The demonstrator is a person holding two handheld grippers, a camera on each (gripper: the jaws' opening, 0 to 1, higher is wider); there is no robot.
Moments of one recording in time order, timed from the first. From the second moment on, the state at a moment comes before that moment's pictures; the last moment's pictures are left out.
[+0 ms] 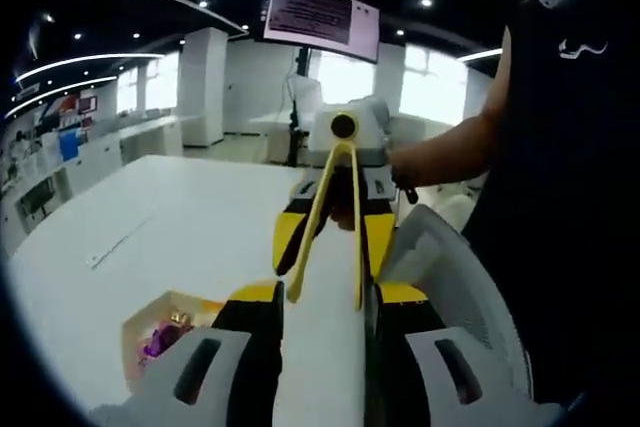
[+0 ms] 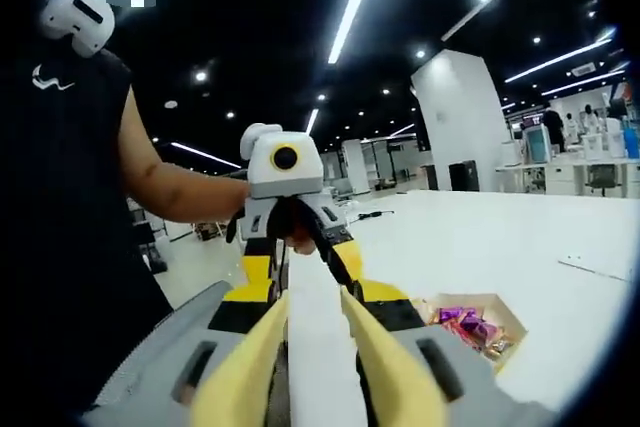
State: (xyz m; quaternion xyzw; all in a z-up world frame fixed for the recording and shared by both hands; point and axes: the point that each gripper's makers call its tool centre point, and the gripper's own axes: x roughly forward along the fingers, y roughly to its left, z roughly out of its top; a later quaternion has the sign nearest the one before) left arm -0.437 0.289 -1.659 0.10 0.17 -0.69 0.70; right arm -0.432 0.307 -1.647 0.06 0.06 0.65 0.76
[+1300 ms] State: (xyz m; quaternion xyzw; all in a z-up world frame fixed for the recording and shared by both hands) left arm -0.420 0.315 -1.676 0.17 0.17 -0.65 0.73; right arm -0.420 0.270 -1.667 0.02 0.12 0.61 0.78
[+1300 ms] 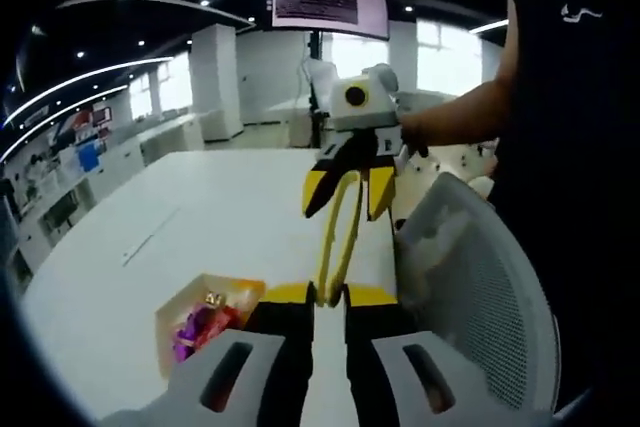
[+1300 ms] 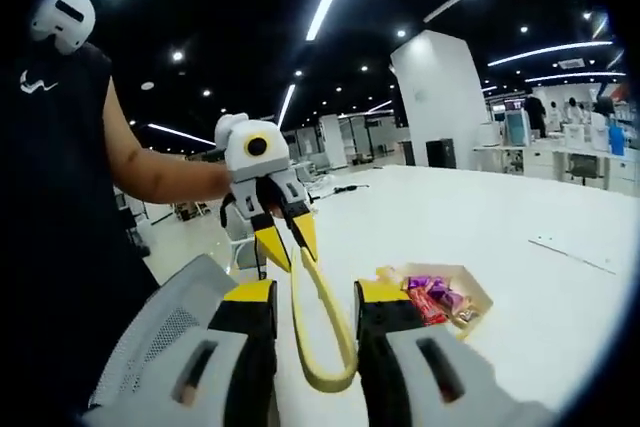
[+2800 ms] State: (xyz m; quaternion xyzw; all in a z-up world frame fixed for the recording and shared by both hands) left arm -0.408 0.315 -1.806 0.27 0.24 -0.60 0.71; right arm -0.416 0.266 -1.792 -0.15 0.18 0.62 0.75
